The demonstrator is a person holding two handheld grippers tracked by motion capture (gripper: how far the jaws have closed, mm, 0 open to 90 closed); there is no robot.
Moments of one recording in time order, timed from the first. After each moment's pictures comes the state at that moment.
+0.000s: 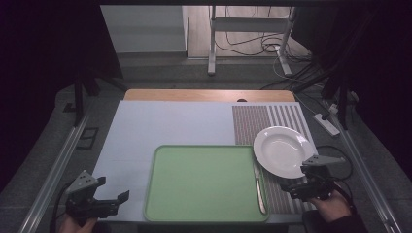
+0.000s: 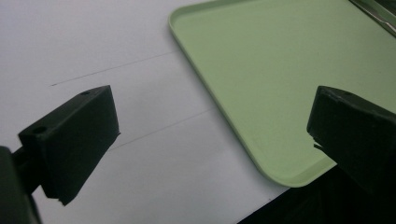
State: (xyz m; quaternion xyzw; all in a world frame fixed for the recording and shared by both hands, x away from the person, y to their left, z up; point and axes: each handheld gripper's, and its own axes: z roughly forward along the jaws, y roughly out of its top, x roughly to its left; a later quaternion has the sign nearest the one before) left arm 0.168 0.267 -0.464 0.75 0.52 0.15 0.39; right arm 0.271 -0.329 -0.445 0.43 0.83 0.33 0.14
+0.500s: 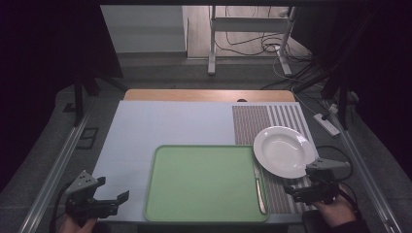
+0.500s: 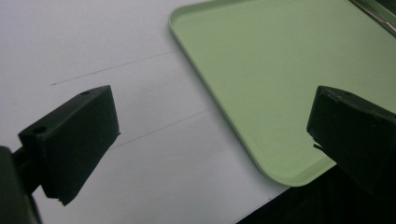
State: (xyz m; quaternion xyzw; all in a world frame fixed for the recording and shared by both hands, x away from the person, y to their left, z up) left arm 0.168 0.267 -0.464 0.75 0.52 0.15 0.39; right arm 0.261 -0.335 -0.443 0.44 0.83 0.32 0.16
